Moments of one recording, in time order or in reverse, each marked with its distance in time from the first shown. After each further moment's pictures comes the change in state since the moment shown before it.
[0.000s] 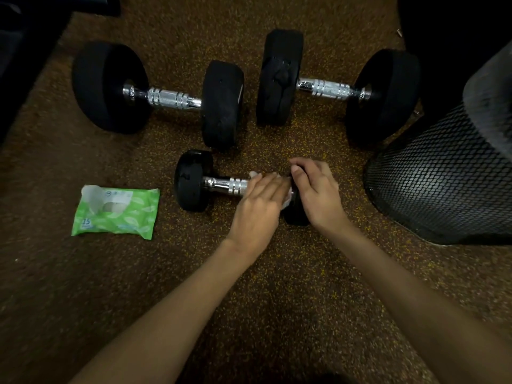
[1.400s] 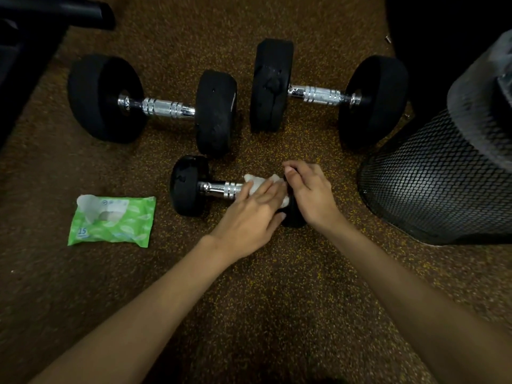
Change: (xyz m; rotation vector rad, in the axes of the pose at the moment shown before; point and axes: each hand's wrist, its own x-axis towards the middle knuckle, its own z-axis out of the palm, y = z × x) left_hand 0.005 -0.010 -0.026 -0.102 -0.294 0.096; right_hand 0.008 -0.005 -0.003 0.030 -0.067 0.108
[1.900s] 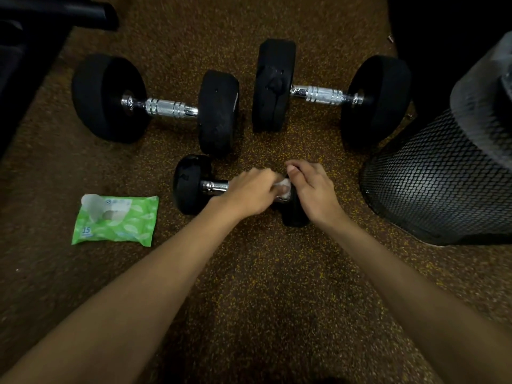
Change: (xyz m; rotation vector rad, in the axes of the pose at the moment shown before) left_hand 0.045 -0.011 -0.028 -0.148 -0.184 -0.270; right_hand 0.001 -0.001 -0.004 -0.004 -0.026 0.006
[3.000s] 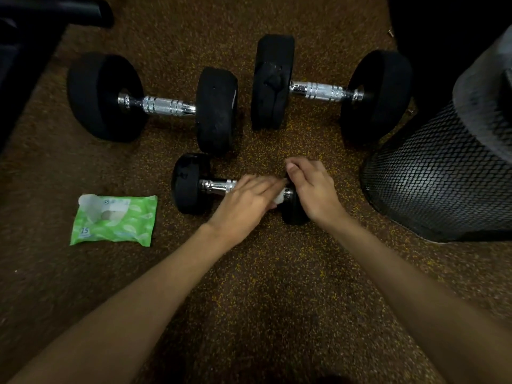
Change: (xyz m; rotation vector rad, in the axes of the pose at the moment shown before) left_hand -0.019 -0.032 0.042 0.238 0.327 0.388; right_hand 0.005 0.007 0.004 -0.027 -0.011 -0.006
